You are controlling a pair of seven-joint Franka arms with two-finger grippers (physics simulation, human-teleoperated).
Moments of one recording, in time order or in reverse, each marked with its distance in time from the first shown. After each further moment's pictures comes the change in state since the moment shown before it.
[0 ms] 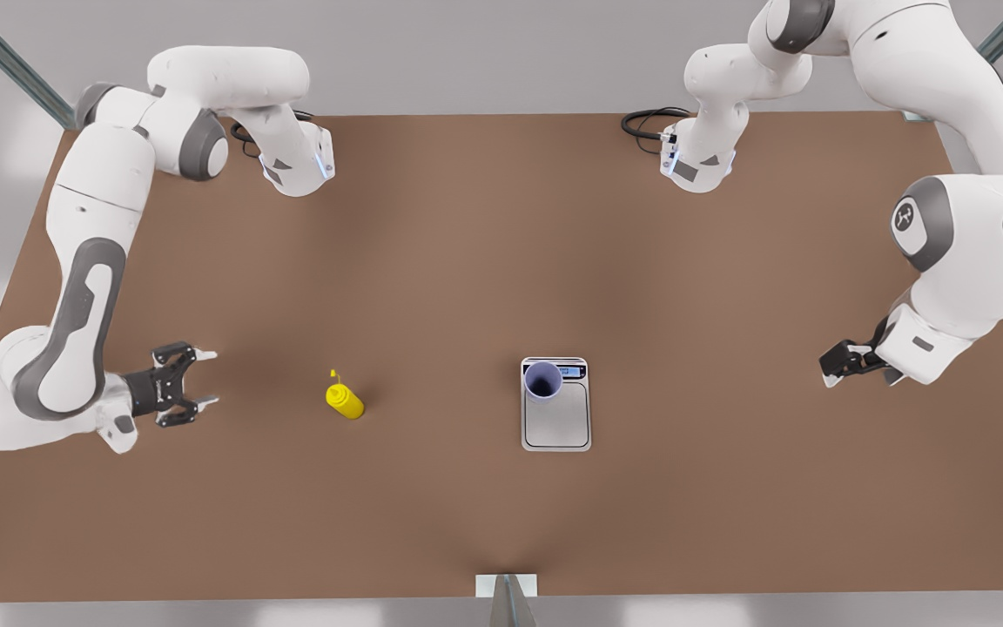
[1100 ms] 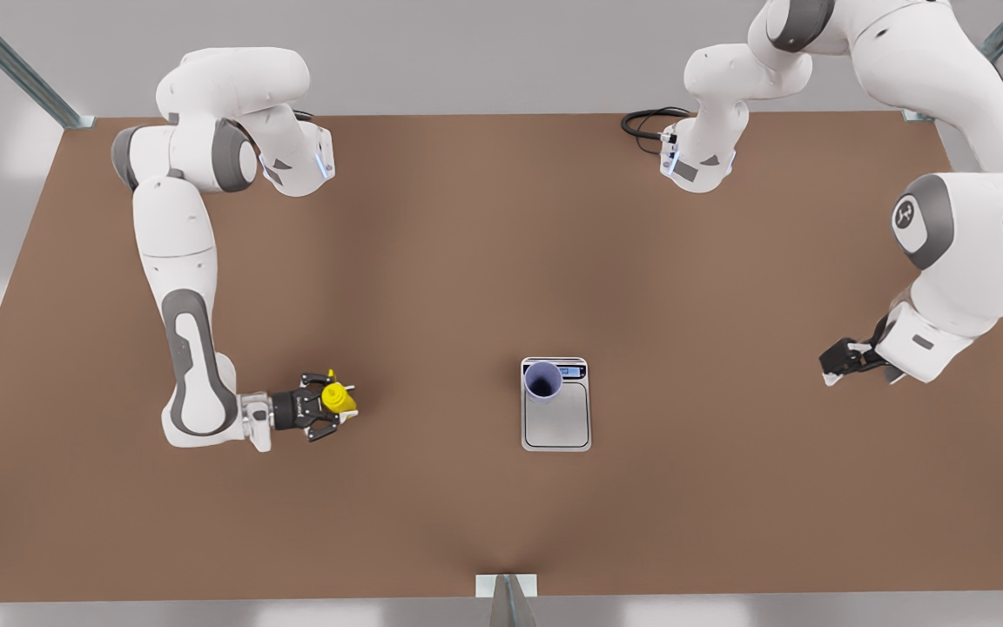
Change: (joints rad) left arm -0.002 -0.003 -0.002 0.000 0.000 -0.004 0.000; right arm -0.018 0.127 0.346 -0.373 0.484 0.404 -0.972
